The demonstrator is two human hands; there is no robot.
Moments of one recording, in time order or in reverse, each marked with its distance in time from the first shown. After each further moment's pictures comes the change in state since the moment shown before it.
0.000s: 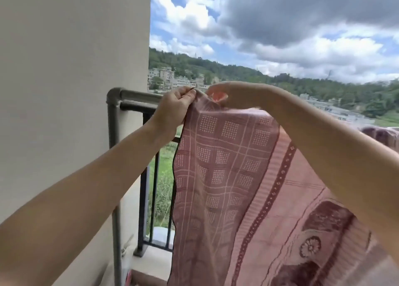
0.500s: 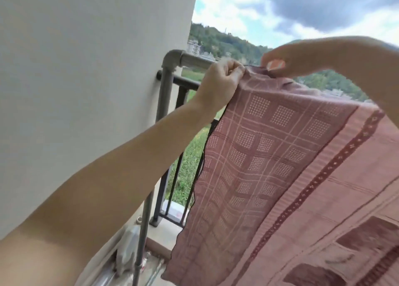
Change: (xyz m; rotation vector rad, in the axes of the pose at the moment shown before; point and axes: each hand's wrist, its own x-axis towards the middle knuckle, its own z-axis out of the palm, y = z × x) left_hand 0.015 -0.023 -0.059 0.205 0.057 0.121; right_hand 0.076 -0.026 -0.009 -0.390 -0.068 -0.031
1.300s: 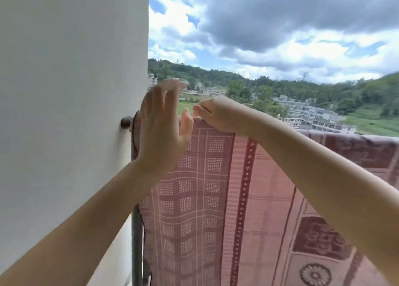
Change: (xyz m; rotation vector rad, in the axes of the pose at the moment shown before) left_hand 0.024 -0.015 -0.047 0.702 0.314 0.652; right_hand 0.041 -0.062 0.017 0.266 0.295 0.138
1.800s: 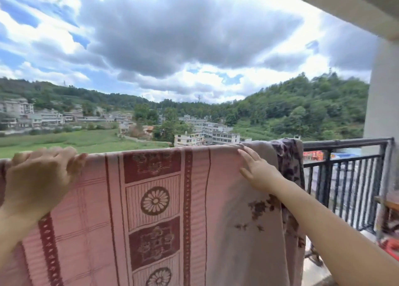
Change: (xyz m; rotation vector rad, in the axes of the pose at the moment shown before) left_hand -0.004 0.122 0.109 0.259 -0.490 0.046; right_hand -0.373 0.299 -0.035 -0.183 0.046 0.890
